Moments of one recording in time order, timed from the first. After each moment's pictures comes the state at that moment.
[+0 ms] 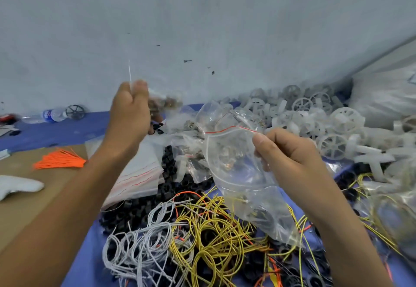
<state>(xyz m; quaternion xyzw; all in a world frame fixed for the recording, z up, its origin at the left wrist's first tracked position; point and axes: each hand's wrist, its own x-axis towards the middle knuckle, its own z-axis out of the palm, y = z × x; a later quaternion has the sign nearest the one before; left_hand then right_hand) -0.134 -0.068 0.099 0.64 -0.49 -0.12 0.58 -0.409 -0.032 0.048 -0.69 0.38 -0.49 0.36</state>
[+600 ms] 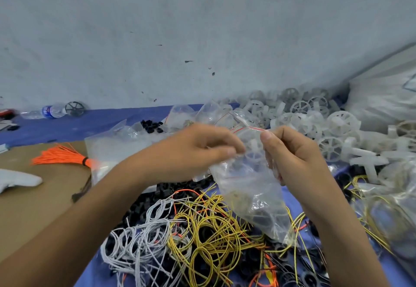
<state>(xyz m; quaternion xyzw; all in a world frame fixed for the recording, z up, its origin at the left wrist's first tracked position) -0.202 -0.012 0.105 0.48 -0.79 -0.30 0.23 -0.414 -0.040 0.038 -0.66 0.38 -0.53 0.38</state>
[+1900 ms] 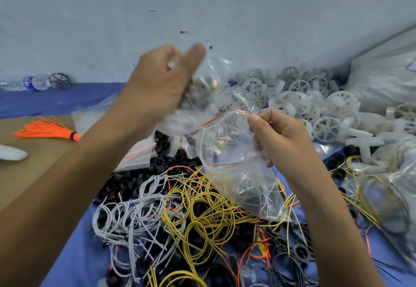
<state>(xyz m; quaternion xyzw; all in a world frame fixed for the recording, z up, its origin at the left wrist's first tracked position) -0.190 -0.033 0.112 0.54 -0.59 -0.25 0.55 -0.401 -0.045 0.026 -0.64 0.42 -0.49 0.41</state>
